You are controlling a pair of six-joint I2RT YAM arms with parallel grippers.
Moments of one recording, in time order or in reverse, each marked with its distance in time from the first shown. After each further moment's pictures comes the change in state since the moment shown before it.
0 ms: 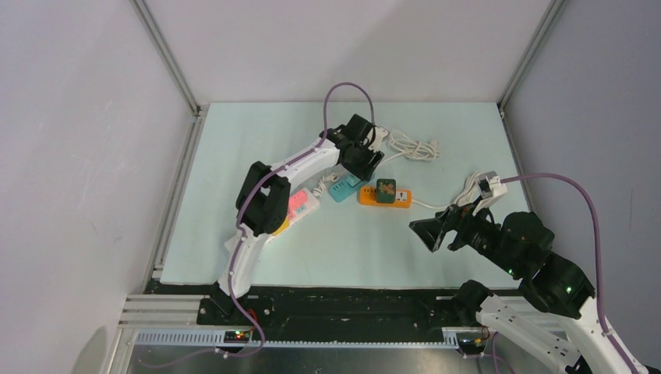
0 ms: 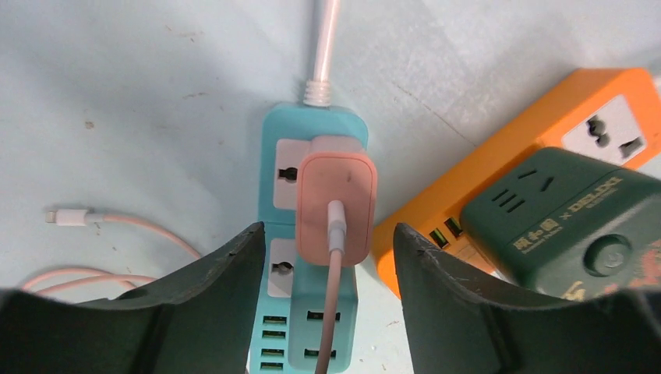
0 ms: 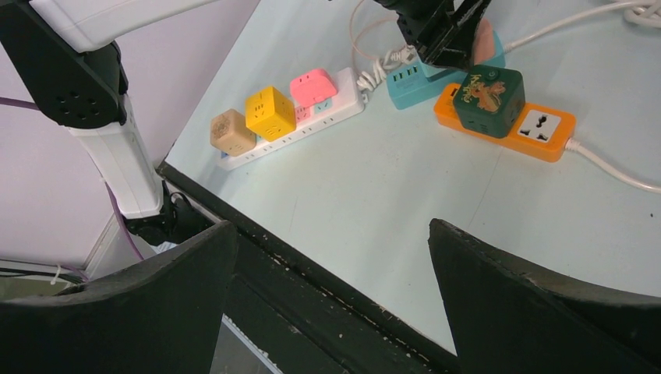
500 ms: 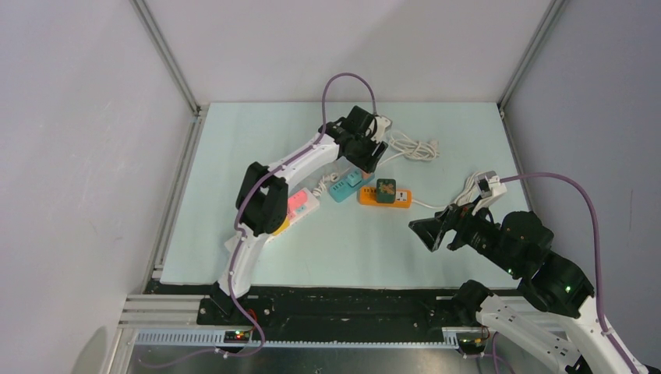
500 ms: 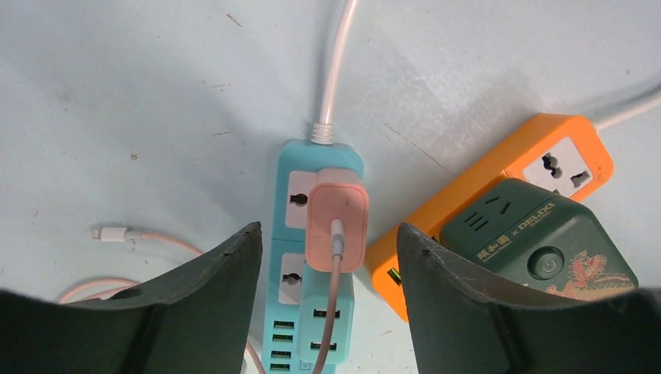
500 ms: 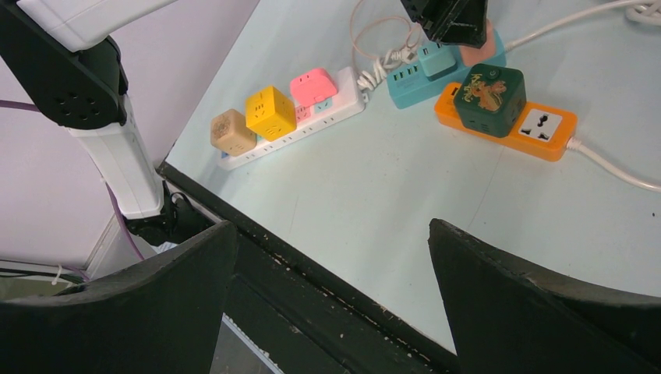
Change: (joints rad) left arm -0.001 0.000 0.099 -0.012 0.005 -0.010; right arm 0.000 0.005 0.000 0.005 -0.002 0.006
